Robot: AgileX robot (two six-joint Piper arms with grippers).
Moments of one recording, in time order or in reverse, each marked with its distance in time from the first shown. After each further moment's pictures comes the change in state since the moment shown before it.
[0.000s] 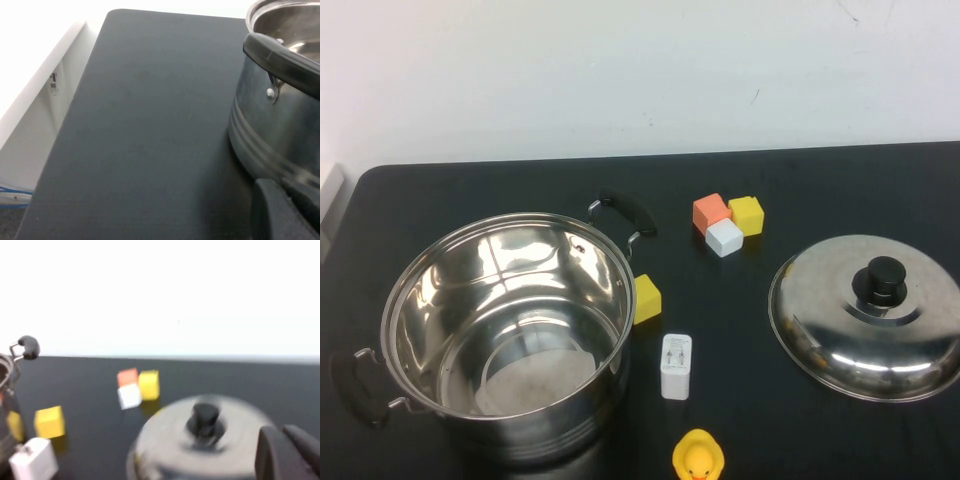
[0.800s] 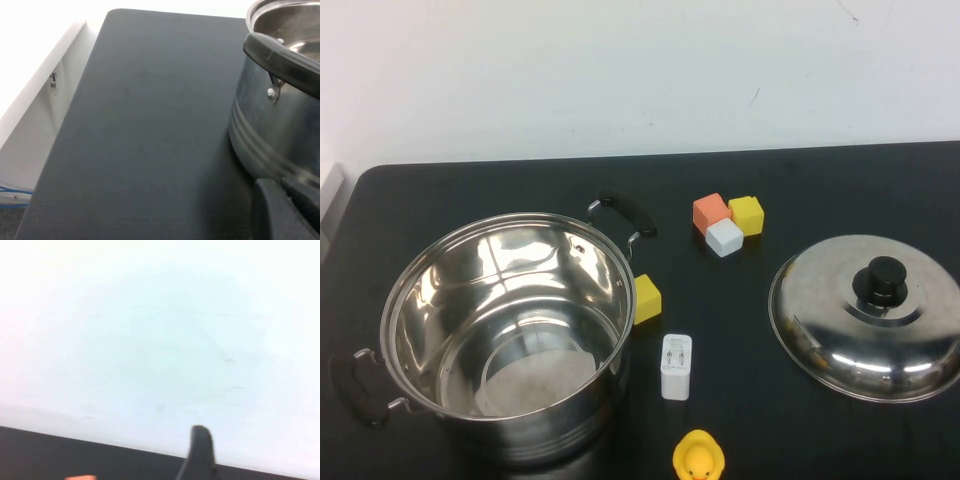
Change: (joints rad) right arm 0.093 1.207 -0.236 -0.873 -1.238 0.650; left arm 0.000 0.000 0.000 0.000 0.000 0.000
